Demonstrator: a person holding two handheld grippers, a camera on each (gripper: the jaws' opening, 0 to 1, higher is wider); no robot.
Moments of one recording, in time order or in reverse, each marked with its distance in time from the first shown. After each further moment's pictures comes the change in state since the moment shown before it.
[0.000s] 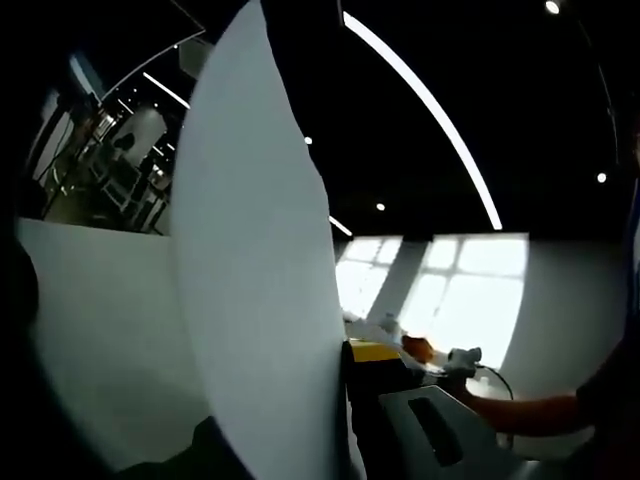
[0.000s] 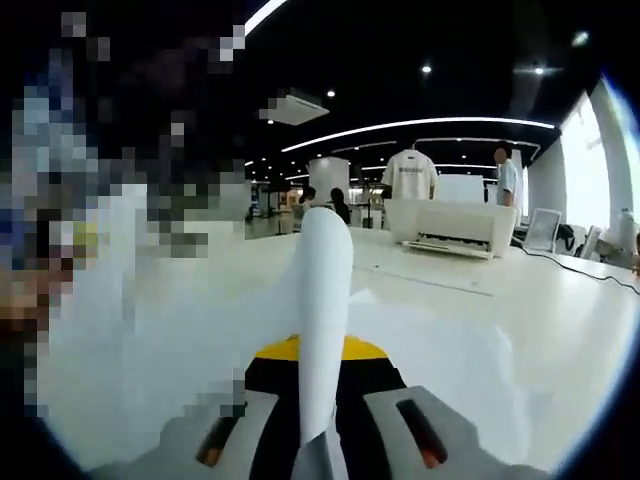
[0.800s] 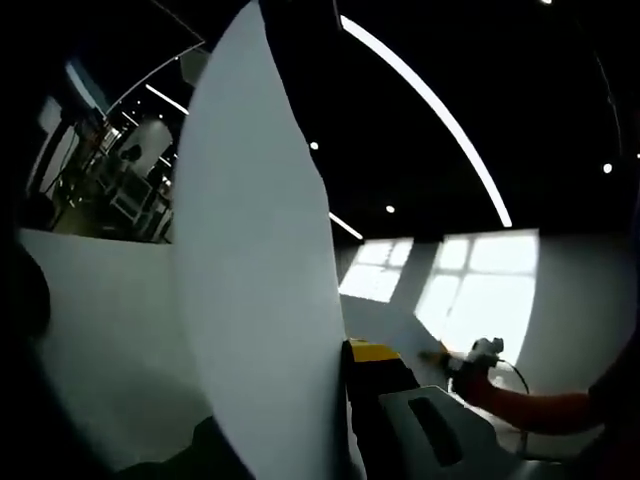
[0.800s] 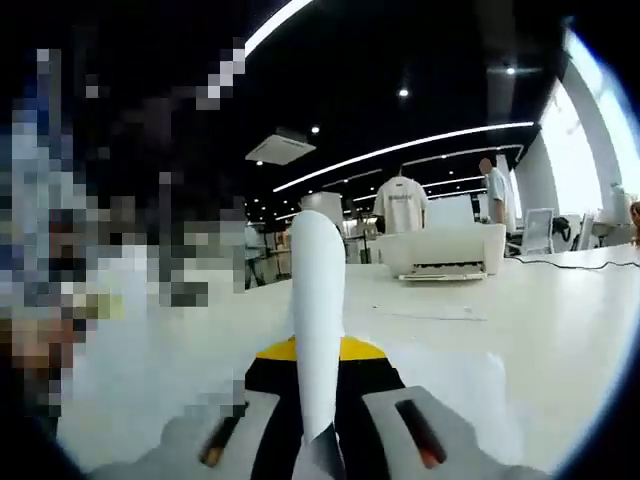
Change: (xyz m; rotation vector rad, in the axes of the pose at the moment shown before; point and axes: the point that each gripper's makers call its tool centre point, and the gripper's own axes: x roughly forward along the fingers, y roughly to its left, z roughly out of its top) left arm -0.003 0.048 0.019 0.032 -0.024 0.057; right arm -0.017 0.000 0.054 0.125 -0.186 0.014
